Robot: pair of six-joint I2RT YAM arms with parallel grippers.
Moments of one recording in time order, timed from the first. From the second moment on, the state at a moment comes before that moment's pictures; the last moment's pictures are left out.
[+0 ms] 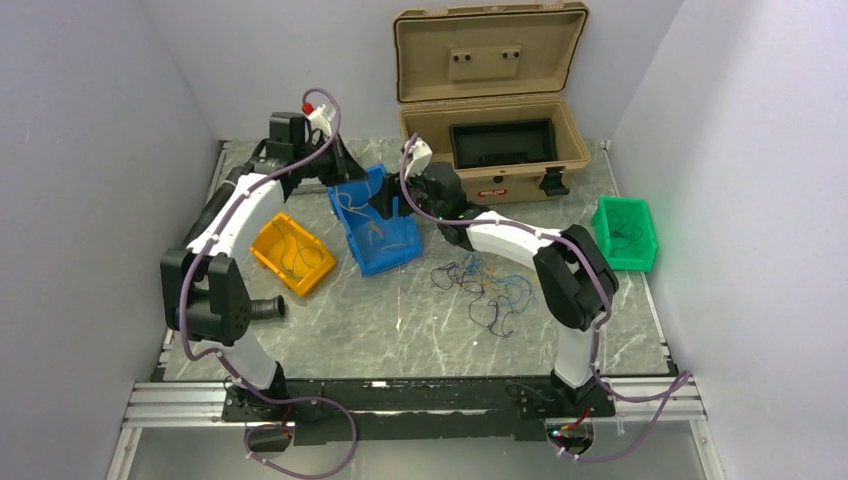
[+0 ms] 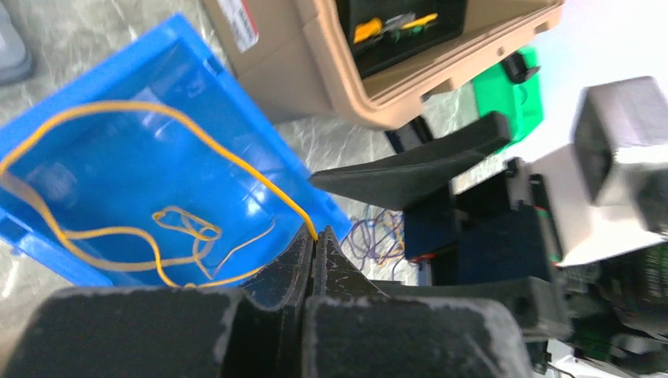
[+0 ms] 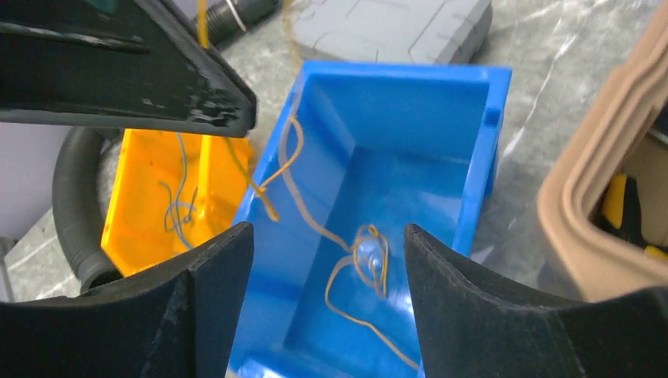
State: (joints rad) left arm -0.17 1.67 1.49 -0.37 0.61 -0.44; right arm 0.68 1.91 1.32 0.37 -0.19 0.32
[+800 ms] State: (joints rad) left arm -0.29 1.73 1.49 -0.53 0.38 -0.34; right arm 0.60 1.16 0.92 0.03 0.06 0.38
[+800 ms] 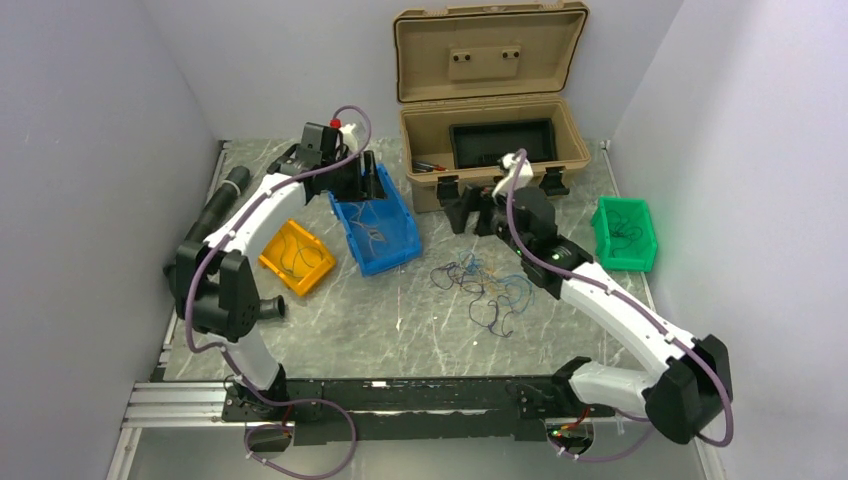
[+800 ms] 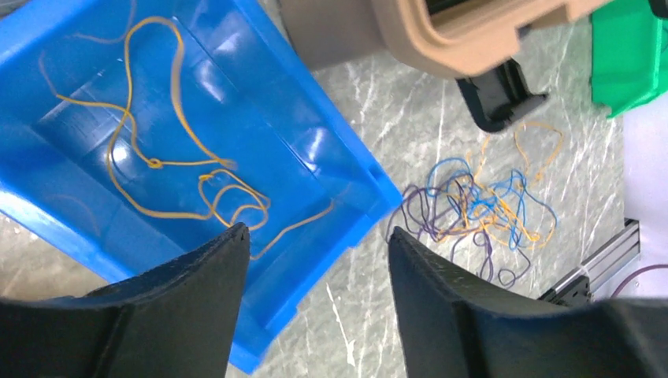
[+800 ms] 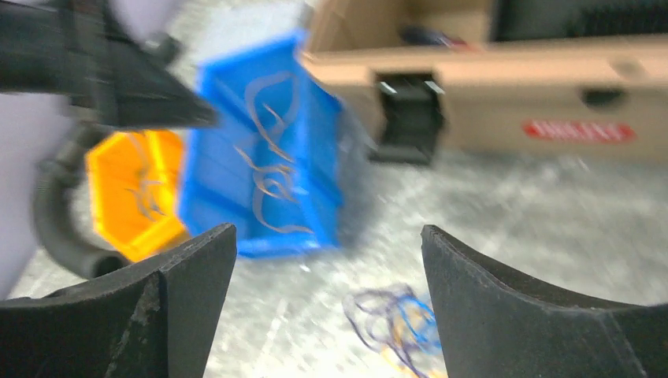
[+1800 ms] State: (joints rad) left arm -0.75 1.37 1.19 -0.25 0.19 -0.34; right arm 0.50 1.10 0.62 -0.27 0.00 0.33
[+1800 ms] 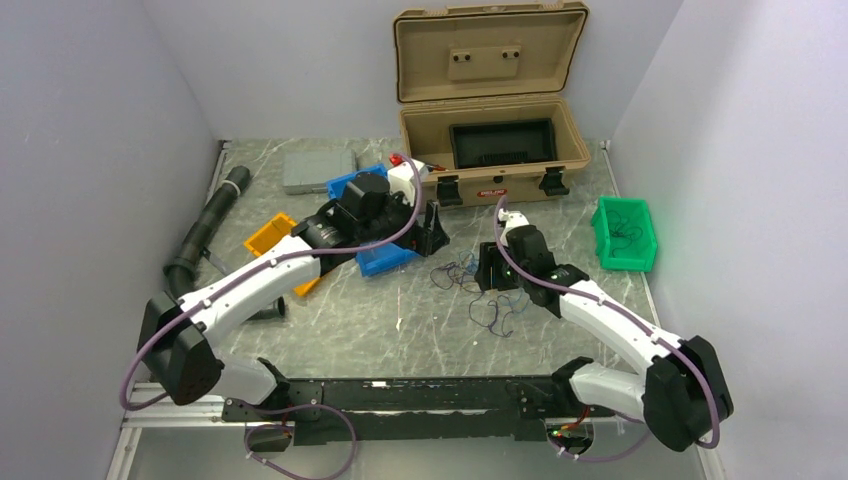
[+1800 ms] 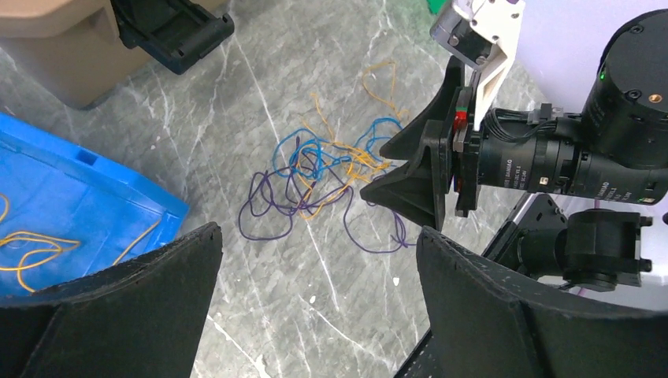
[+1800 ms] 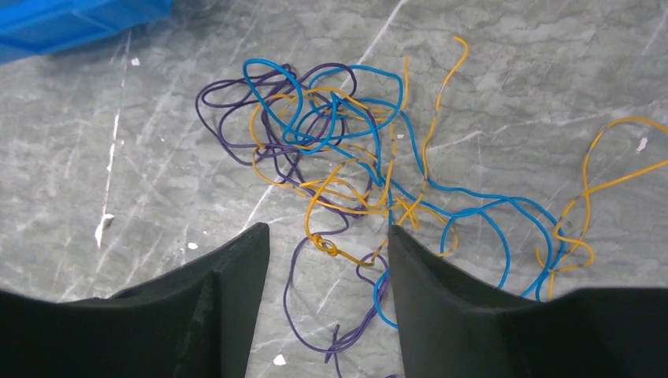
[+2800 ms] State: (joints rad) left arm -0.76 1.64 1.17 0.04 0.46 -0.34; right arm 0.49 0.88 0.92 -0.43 -0.17 0.28
